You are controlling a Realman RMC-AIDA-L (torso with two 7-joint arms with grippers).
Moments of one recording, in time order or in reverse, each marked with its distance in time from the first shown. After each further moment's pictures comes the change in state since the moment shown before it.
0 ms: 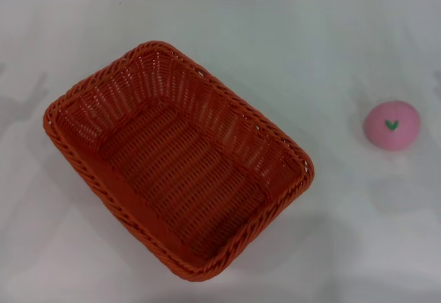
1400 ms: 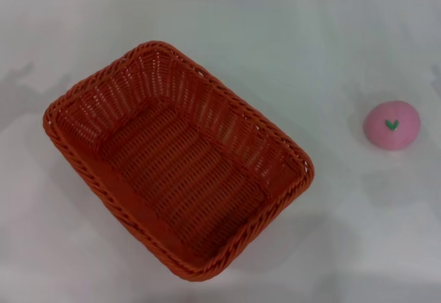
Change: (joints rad) left arm -0.015 0.013 -0.001 -0.757 0.779 0.048 -1.086; right arm 0.024 -0.002 0.000 -0.019 0.003 0.002 -0.001
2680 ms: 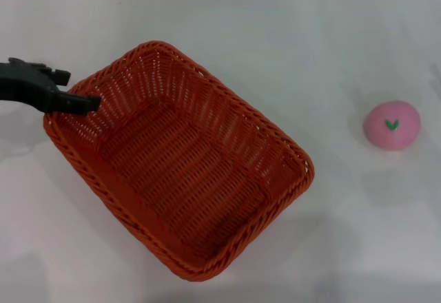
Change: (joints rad) left arm -0.257 0.006 0.218 0.068 0.493 -0.091 -0.082; right arm 0.002 0.002 0.002 0.007 0.000 -0.004 0.001
